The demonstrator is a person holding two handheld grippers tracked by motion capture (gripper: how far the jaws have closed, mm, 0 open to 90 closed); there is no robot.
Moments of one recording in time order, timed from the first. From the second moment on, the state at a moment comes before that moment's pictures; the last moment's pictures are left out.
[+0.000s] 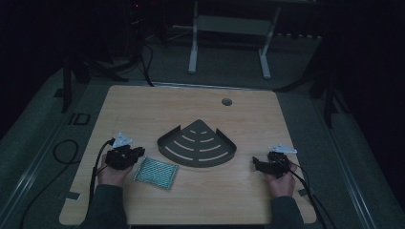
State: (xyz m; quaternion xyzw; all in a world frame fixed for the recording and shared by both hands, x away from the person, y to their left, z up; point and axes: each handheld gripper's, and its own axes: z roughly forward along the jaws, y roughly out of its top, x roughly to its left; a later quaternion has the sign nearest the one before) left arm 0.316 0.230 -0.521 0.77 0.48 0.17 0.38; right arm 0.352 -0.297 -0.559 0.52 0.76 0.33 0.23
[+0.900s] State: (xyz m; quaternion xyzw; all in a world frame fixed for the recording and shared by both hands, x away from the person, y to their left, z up) left arm 0.305 0.185 -0.532 0.85 0.40 0.12 0.32; right arm 0.352 -0.297 -0.559 0.52 0.76 0.33 0.23
